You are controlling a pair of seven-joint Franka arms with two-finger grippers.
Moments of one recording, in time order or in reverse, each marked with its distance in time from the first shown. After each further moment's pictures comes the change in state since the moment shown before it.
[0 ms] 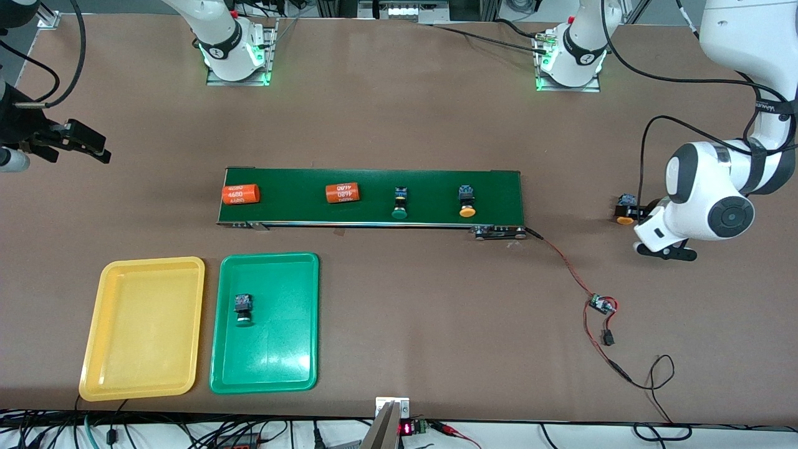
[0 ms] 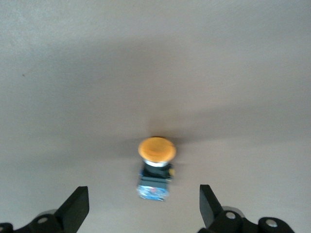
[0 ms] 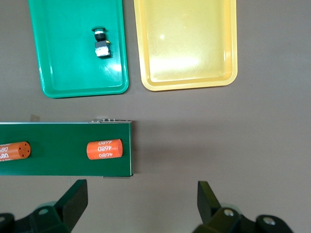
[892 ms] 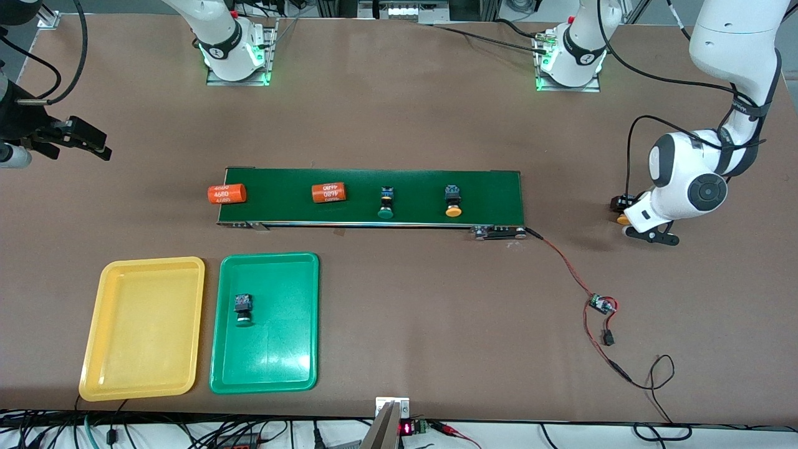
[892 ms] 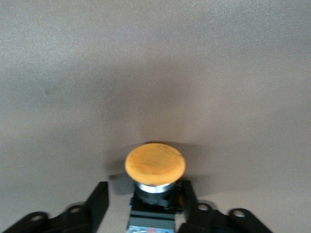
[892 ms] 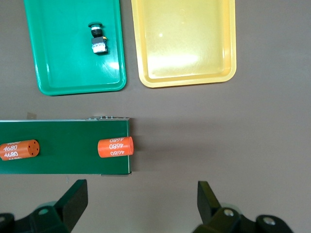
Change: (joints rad) left arm 0.009 0.008 0.020 -0.224 0.000 0.312 0.043; right arm -0.002 -0.003 -0.001 -0.020 -0.006 0.002 0.003
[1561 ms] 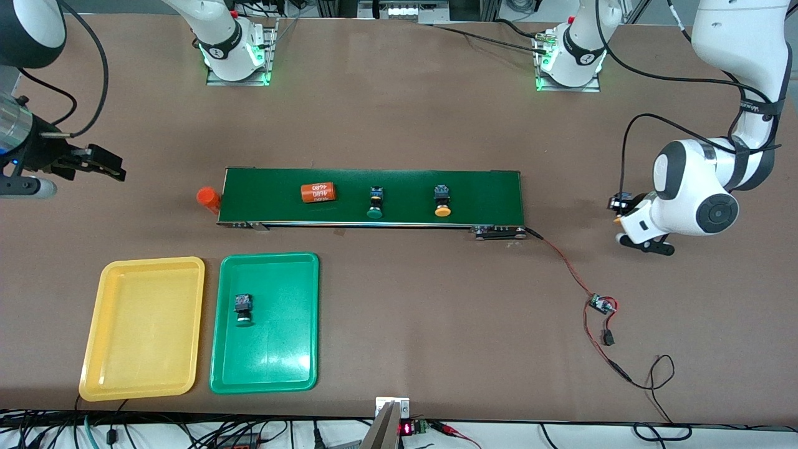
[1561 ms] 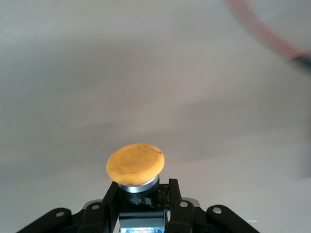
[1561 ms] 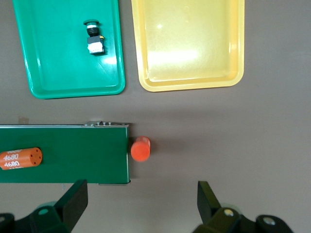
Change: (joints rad) left arm -0.021 -0.031 -0.123 0.247 -0.138 -0.411 -0.065; right arm 0.005 0.118 0.005 0.056 0.012 0.023 0.000
